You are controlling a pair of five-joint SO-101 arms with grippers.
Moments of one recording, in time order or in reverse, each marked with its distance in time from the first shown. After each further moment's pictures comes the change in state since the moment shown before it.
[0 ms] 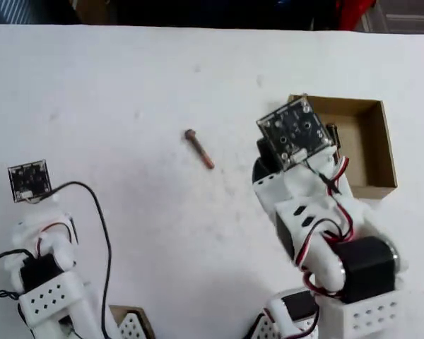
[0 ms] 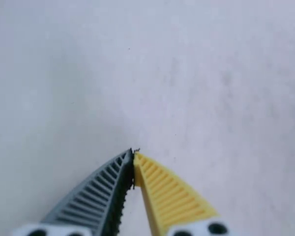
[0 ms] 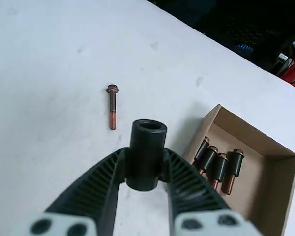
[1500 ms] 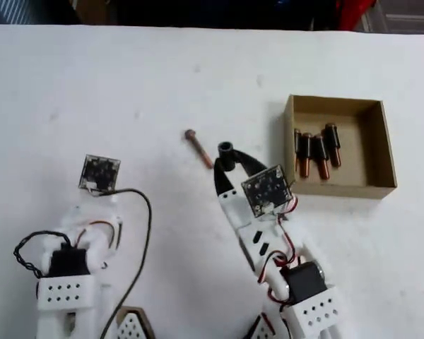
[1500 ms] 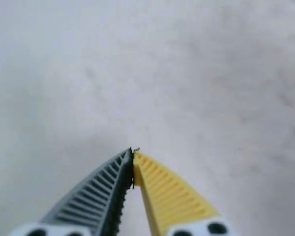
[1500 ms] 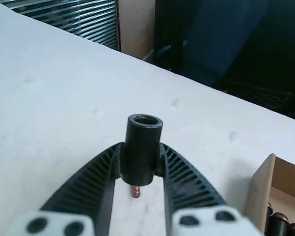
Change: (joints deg) left arm 26.2 0.0 0.0 5.5 0.0; right arm -8.7 -29.3 65.0 -59.5 -10.1
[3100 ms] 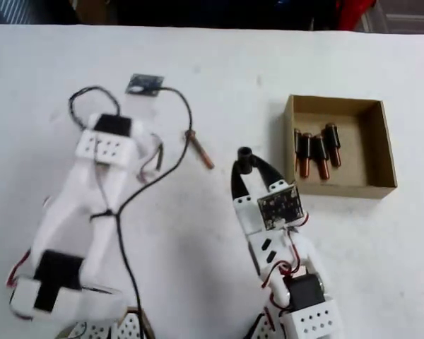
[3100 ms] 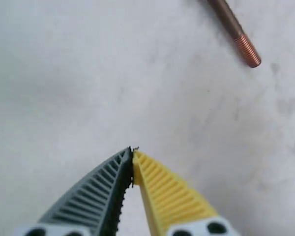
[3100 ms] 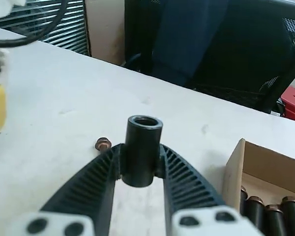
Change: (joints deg) left arm 17.8 73.4 -70.2 20.7 19.9; right arm 6.5 -17.8 15.5 -2.0 1.0
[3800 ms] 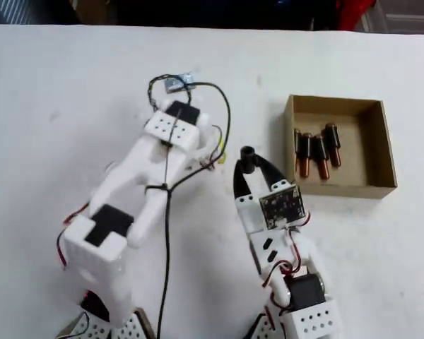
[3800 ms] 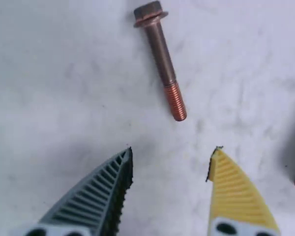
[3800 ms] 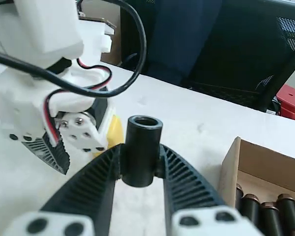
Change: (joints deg) left arm 12.7 25.2 -23.2 0.0 33.9; right arm 0.9 0.0 1.1 0.0 0.0
